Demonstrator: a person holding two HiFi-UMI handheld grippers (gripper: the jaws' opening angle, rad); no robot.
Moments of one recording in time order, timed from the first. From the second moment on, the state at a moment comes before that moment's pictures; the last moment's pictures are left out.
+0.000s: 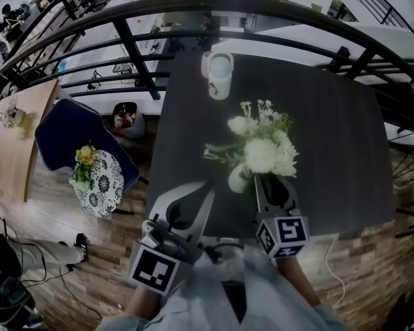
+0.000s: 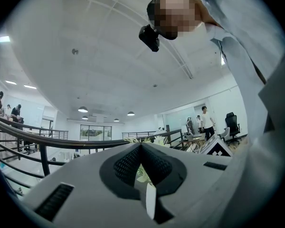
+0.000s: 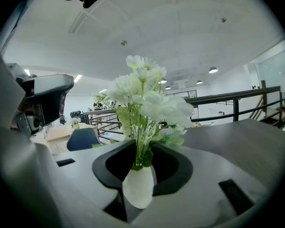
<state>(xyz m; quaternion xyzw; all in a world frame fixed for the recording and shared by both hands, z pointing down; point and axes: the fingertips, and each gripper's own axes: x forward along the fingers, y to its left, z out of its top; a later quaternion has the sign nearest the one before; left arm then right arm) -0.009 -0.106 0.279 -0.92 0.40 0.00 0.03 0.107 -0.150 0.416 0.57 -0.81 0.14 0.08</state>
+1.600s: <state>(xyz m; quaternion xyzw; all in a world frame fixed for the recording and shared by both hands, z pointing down) -0.016 -0.104 0.274 -0.92 0.40 0.01 0.03 0.097 -0.145 0.400 0.56 -0.82 0.12 0.05</state>
